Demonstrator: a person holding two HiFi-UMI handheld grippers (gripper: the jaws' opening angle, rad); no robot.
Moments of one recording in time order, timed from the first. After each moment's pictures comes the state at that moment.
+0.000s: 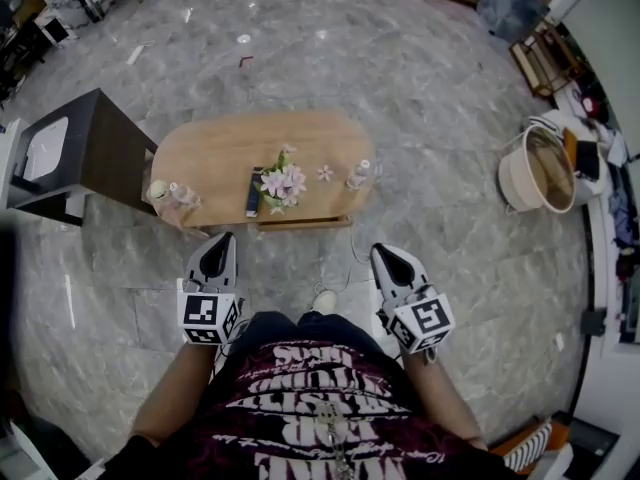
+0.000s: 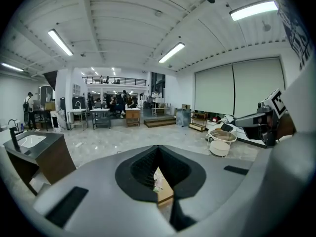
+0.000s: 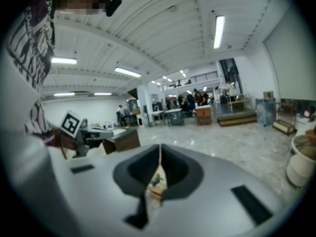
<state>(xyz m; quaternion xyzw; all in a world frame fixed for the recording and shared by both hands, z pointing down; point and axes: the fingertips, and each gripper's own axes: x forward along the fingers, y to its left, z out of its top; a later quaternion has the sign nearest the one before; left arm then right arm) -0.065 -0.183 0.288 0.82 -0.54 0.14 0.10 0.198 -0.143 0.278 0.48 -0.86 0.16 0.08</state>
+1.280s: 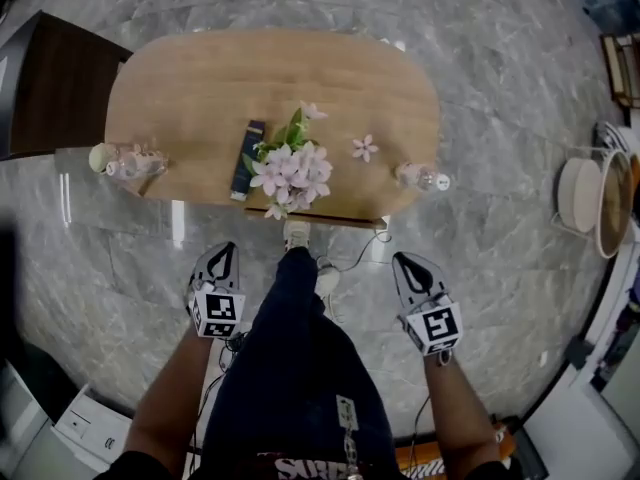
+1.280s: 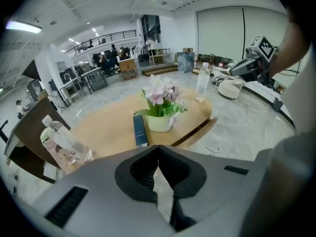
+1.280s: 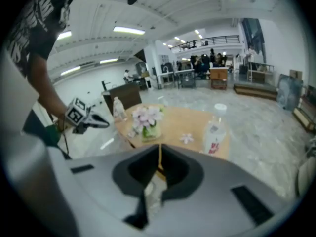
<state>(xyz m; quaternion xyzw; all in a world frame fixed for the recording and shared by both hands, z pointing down) -0.104 -0.242 0.708 0.74 -0.49 0.41 0.19 0.225 -0.281 0.636 0.37 -0.86 0.22 0.28</state>
